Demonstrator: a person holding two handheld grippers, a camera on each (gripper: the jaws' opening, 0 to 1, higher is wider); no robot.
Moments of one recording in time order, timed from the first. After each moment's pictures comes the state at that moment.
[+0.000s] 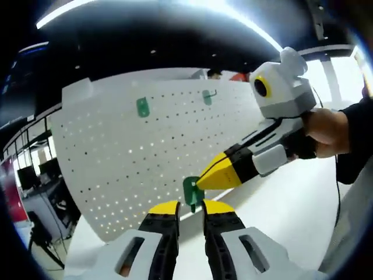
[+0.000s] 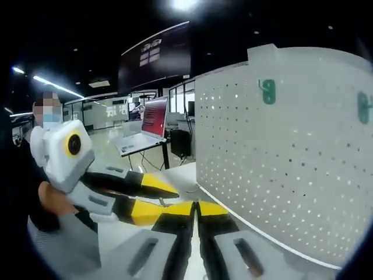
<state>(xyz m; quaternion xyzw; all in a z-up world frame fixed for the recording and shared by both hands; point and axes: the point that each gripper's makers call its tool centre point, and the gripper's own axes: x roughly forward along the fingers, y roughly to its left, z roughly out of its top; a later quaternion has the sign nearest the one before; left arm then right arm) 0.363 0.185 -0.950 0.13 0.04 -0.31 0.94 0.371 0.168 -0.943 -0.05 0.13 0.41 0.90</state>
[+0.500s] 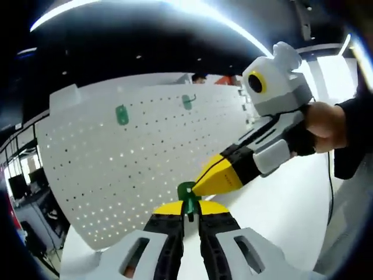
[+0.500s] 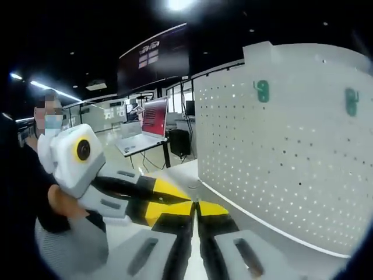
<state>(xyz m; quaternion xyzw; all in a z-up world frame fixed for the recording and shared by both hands) 0.349 0.161 -0.952 0.14 0.02 -0.36 0.92 0.350 0.153 -0.941 -0.03 0.14 0.40 0.91</state>
